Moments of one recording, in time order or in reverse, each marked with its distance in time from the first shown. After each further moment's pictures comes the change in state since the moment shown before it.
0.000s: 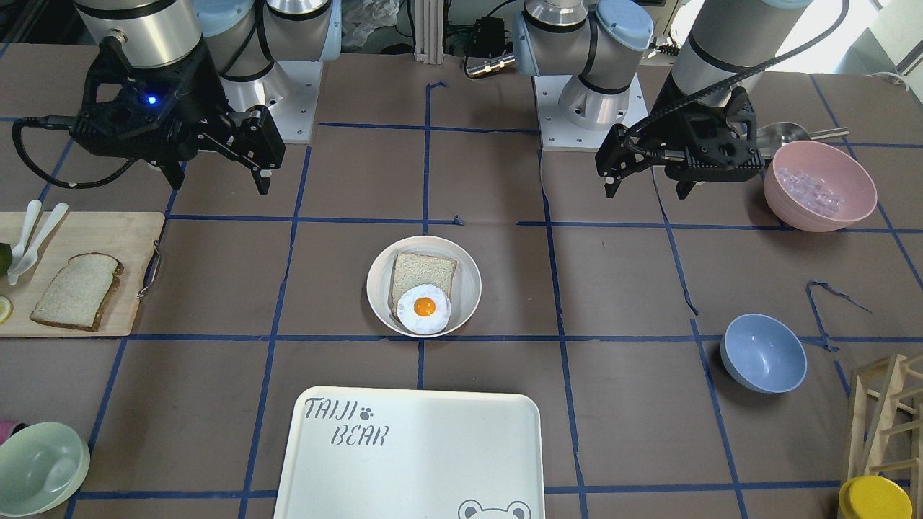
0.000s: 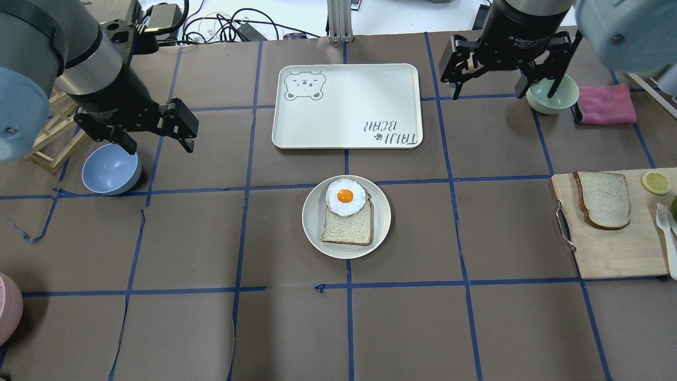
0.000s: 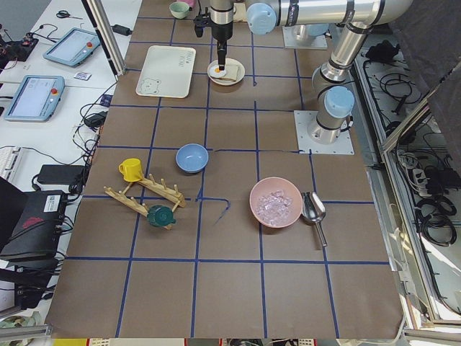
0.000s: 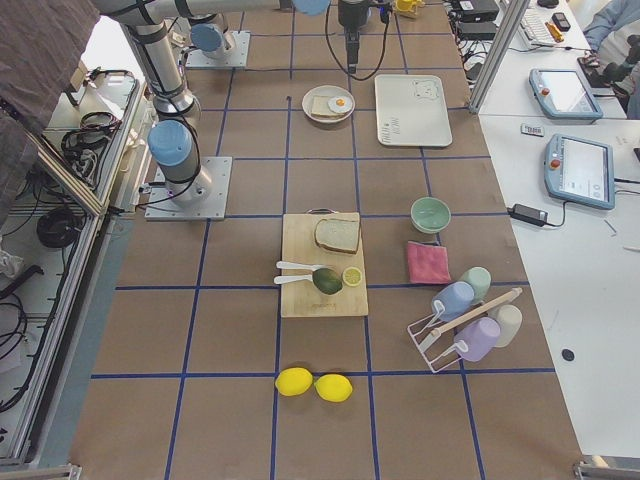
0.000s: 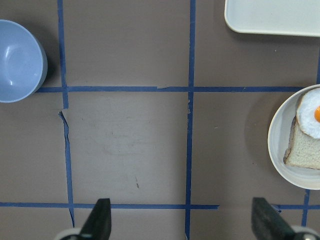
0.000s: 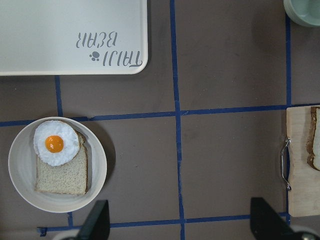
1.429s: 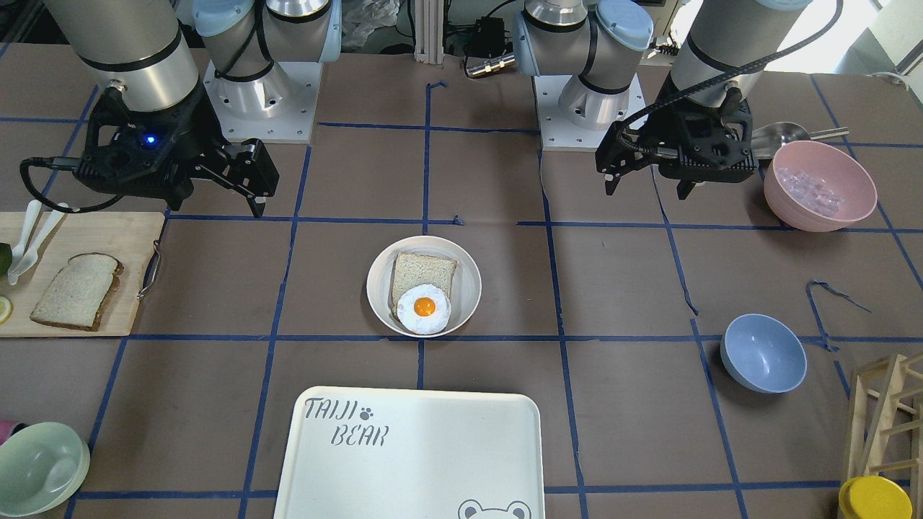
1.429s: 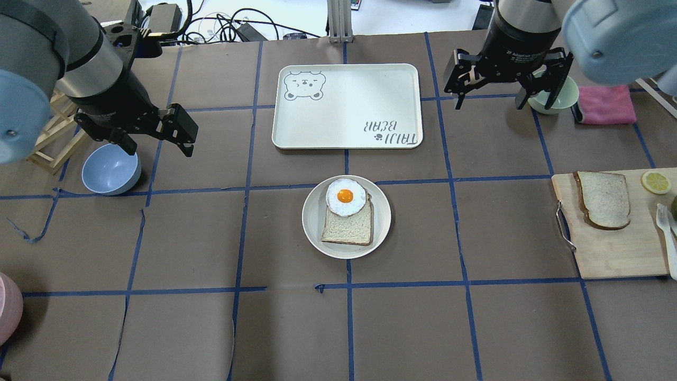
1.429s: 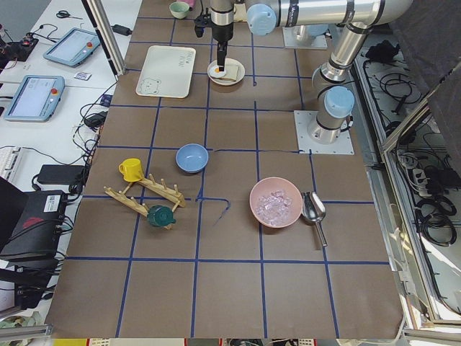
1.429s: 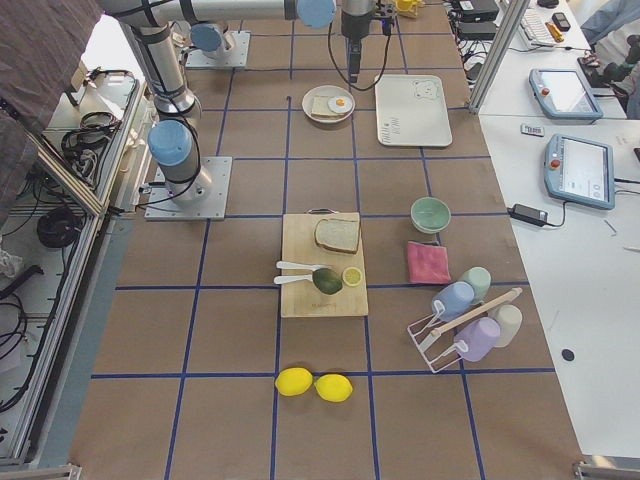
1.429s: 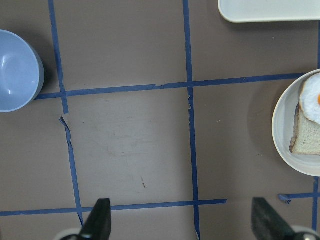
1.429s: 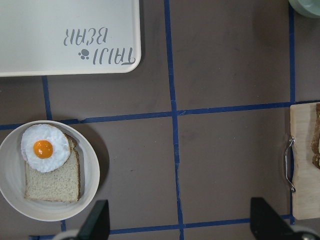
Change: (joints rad) left arm 0.000 0.005 -0.006 -0.003 0.006 0.059; right arm -0.034 0.020 0.057 -0.041 -0.008 0.003
